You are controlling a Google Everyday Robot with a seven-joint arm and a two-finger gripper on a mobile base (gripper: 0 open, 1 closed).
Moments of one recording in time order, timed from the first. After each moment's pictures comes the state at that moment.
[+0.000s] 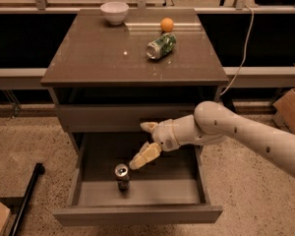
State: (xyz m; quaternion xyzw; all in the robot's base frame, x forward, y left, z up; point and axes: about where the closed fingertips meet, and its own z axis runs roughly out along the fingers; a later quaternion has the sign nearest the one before) arm 0.551 0.025 0.650 -0.51 0.69 0.39 0.34
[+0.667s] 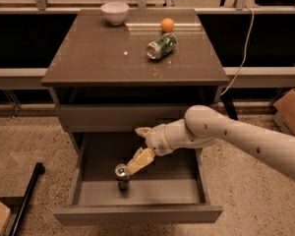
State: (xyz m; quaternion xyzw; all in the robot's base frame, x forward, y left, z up) arm 0.546 0.042 0.626 -0.52 0.70 0.38 0.32
